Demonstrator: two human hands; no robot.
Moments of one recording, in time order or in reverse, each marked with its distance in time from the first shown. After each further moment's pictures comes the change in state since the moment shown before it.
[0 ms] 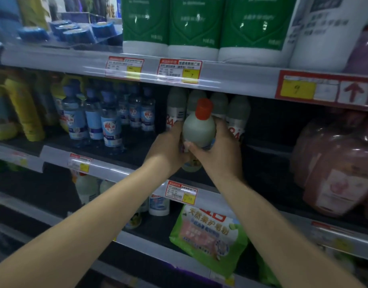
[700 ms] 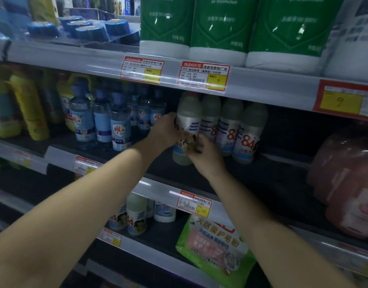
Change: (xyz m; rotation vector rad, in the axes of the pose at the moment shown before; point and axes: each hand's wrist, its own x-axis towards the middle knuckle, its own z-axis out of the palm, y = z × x) left_hand 0.087 -0.055 -0.023 0.032 0.021 -0.072; right_hand 0.041 0.036 0.084 0.158 -0.288 0.248
